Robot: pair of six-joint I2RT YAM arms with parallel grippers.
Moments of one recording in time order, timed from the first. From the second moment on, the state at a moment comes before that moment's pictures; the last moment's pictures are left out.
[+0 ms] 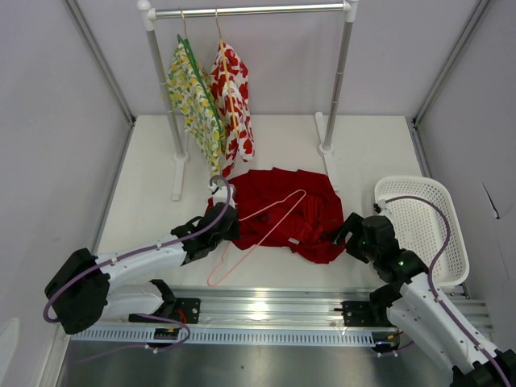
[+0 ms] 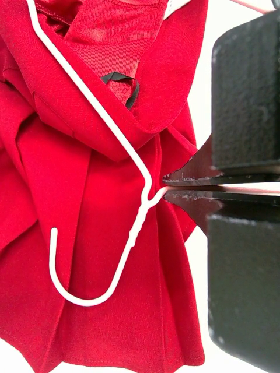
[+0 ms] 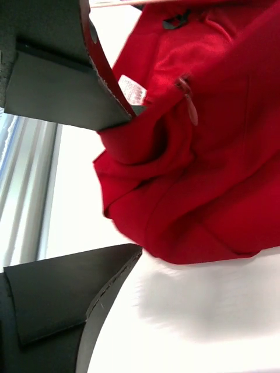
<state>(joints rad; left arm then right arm) -0.82 1.16 0.55 -0.08 -0.35 -0.59 0.44 0.61 0.40 -0.52 0.09 0.88</state>
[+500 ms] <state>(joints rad) -0.91 1.16 0.59 -0.08 -0.33 -0.54 0.82 0.76 0.77 -0.70 0.39 0.88</state>
